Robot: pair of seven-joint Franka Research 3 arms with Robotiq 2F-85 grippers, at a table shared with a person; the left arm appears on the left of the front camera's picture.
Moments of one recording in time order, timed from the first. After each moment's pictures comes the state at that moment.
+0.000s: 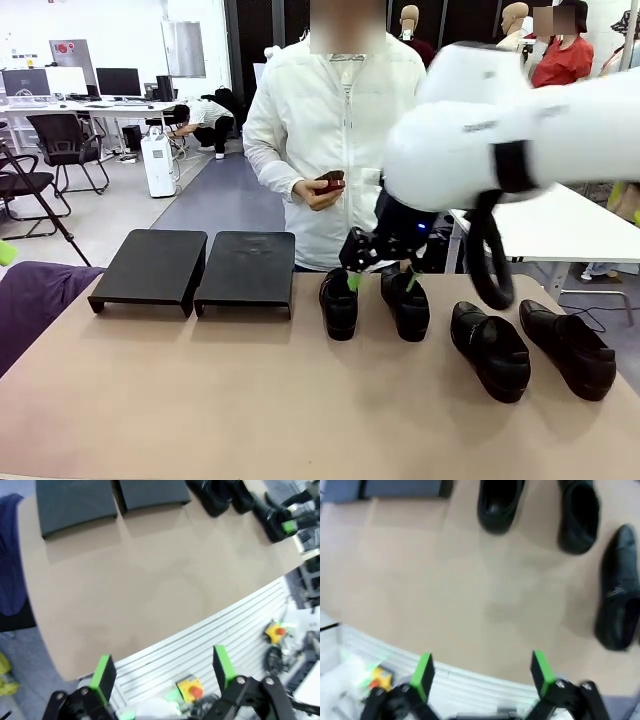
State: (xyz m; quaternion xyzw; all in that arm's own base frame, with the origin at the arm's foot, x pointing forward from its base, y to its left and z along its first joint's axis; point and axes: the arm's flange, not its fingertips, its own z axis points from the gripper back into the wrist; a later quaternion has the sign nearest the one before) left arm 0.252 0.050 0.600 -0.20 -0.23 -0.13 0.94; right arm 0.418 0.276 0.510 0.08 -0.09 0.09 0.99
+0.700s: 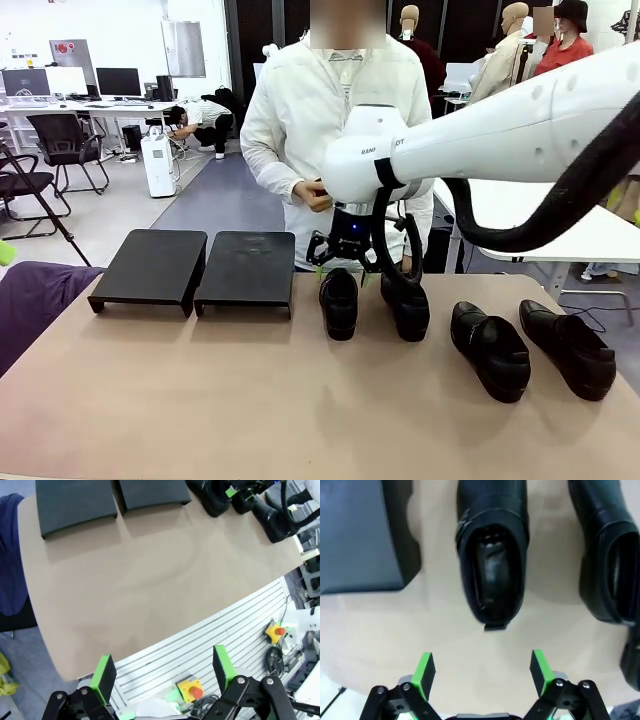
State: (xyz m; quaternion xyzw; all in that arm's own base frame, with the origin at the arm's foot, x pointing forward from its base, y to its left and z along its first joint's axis) left arm 0.252 0.050 0.600 -0.20 -0.23 -0.13 0.94; right arm 0.583 0.321 0.422 0.07 0.00 -0.05 1.00
